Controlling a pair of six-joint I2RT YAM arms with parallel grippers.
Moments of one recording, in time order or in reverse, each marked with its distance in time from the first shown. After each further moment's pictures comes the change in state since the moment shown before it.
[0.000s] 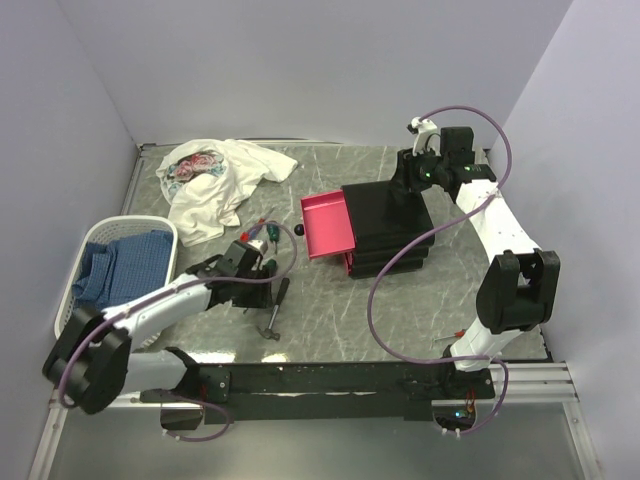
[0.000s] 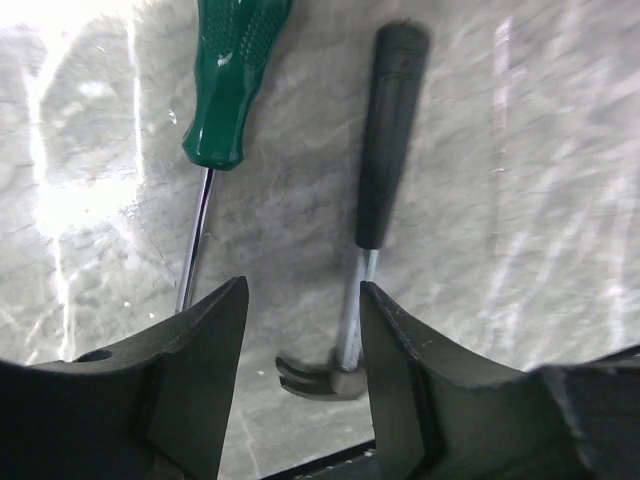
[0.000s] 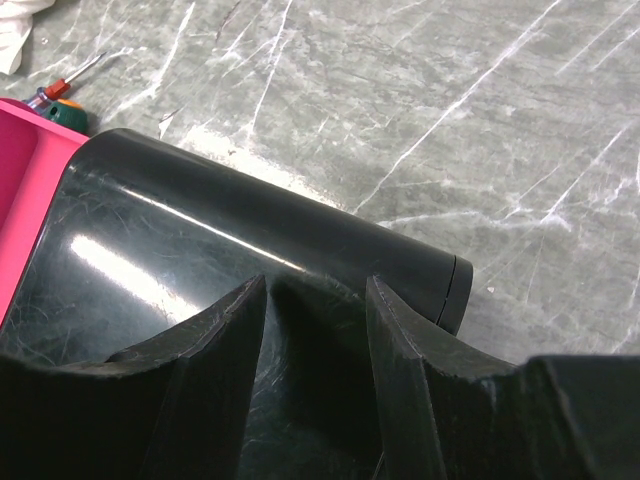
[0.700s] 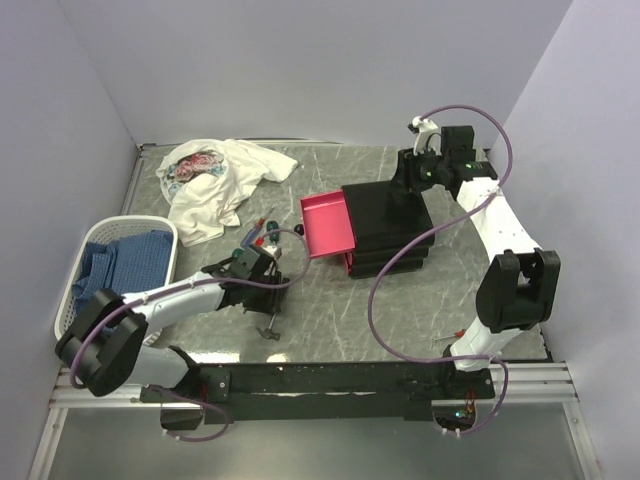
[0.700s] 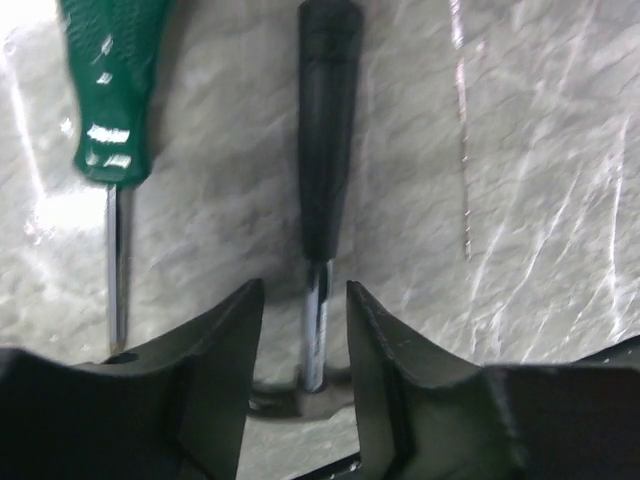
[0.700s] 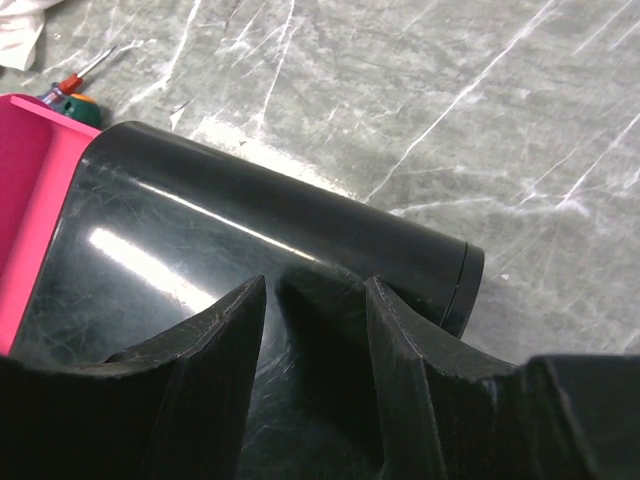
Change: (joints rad) left arm -0.079 0.063 -0.006 0.064 0.012 -0.020; right arm 0.000 0.004 0.027 -0.050 -0.012 0.020
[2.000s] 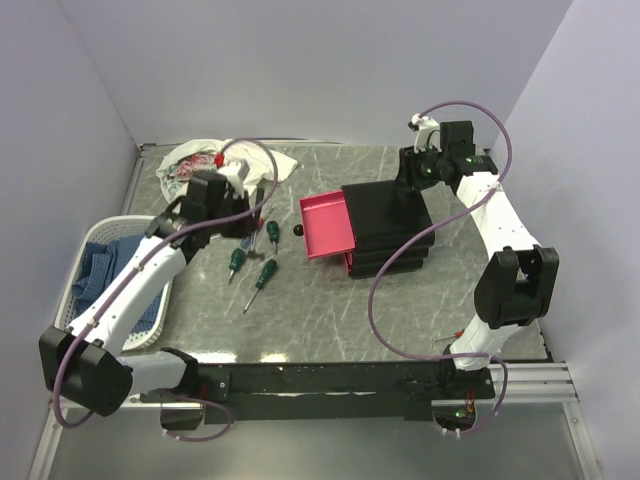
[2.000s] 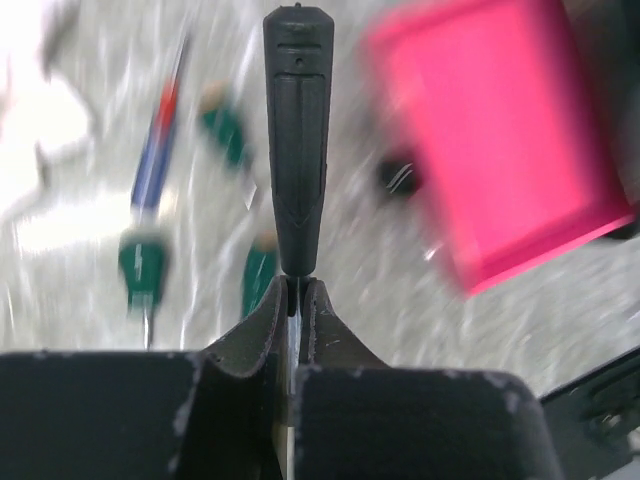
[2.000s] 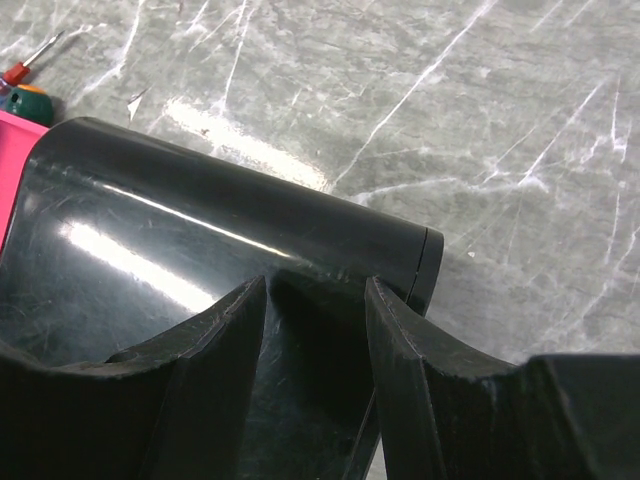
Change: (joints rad) left arm 0.285 -0.112 0.482 -0.222 0.041 0.199; right arm 0.000 0.030 0.072 -0.083 0.086 -0.031
